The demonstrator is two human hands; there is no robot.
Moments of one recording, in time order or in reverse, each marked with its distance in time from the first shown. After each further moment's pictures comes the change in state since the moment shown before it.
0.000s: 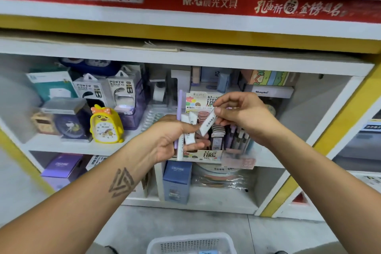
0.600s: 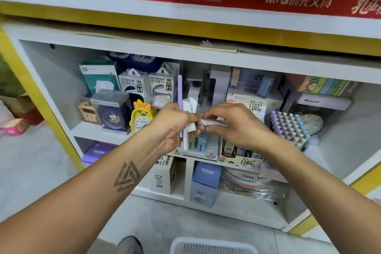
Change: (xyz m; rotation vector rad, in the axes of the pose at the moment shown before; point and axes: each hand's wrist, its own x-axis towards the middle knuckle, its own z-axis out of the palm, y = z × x) left_hand -0.020 0.029 -0.068 0.028 0.302 0.218; right_hand 0.033 -0.002 0.096 -0.887 -0.282 -0.465
